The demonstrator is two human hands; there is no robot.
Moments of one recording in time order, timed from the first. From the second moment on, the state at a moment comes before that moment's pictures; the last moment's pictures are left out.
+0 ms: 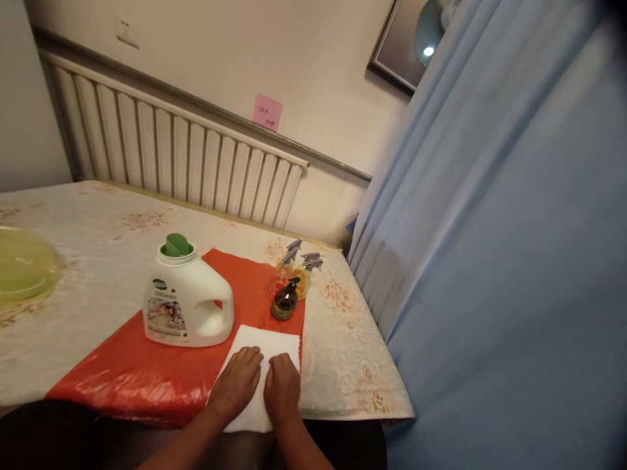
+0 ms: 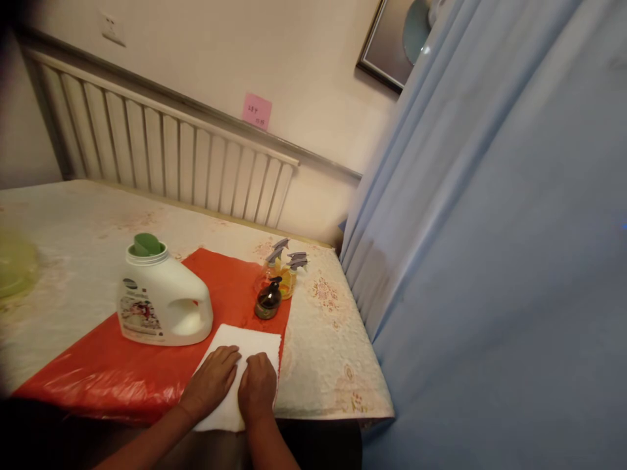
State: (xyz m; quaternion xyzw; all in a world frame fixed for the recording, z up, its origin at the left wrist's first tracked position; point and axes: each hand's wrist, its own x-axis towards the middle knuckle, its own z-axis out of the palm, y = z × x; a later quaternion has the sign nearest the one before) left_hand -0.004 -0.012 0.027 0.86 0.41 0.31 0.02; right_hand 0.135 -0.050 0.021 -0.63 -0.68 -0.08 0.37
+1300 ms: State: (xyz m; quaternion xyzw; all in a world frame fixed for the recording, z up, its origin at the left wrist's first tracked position) left_hand -0.008 0.000 0.014 0.84 0.40 0.35 0.09; right_hand 0.155 -0.054 0.029 -0.66 -0.68 -0.07 0.31
